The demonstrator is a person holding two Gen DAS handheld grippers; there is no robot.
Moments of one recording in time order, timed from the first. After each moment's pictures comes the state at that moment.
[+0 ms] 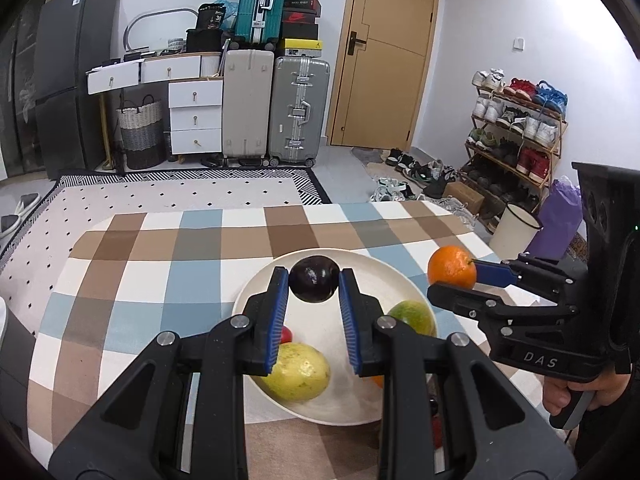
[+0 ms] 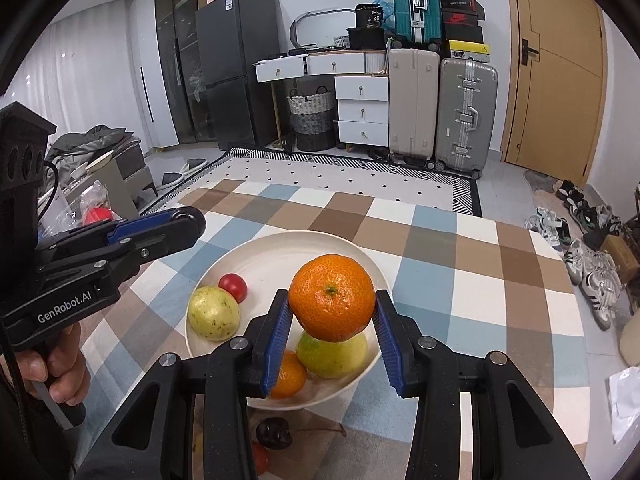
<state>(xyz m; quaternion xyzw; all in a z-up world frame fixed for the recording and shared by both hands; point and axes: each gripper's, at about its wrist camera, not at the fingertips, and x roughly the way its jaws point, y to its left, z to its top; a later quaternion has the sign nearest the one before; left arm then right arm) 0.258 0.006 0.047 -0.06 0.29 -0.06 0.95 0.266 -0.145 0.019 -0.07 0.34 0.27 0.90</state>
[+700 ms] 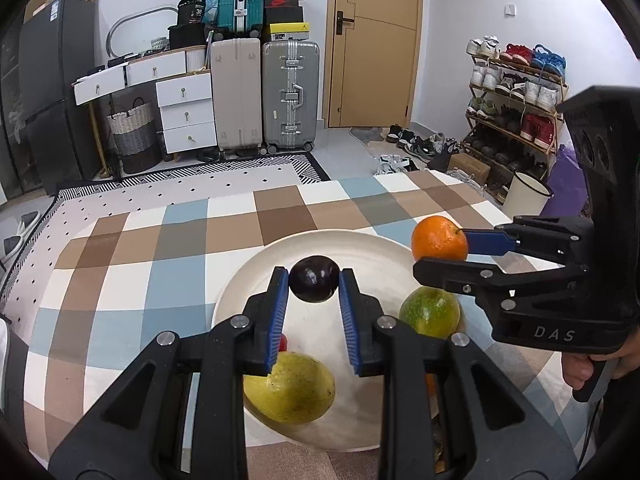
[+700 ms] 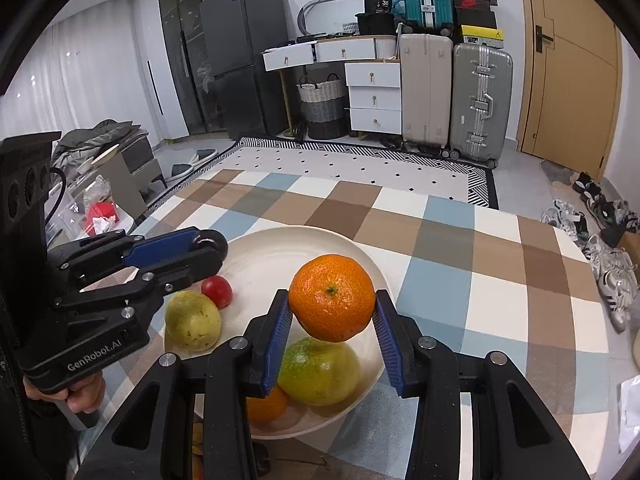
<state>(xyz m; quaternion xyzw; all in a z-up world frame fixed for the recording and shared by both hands) 0.297 -0.018 0.007 -0.01 0.31 -0.07 0.95 0.304 -0.141 -0.002 -0.07 0.36 0.29 0.88</state>
